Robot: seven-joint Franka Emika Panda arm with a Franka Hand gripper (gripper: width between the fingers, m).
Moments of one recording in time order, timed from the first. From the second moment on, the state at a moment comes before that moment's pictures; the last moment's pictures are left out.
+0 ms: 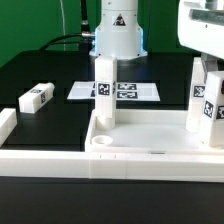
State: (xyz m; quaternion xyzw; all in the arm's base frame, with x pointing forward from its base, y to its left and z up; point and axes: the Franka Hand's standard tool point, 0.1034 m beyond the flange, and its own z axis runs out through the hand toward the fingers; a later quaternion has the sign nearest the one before) arm 0.629 0.107 0.113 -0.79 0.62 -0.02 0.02
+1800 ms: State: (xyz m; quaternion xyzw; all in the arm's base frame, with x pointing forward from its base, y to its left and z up) arm 0.632 0.109 0.116 -1.00 0.05 -0.03 -0.01
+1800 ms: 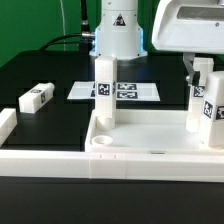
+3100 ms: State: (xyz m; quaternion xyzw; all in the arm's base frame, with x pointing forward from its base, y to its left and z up) arm 0.632 0.108 0.116 -1.00 0.01 -0.03 -0.02
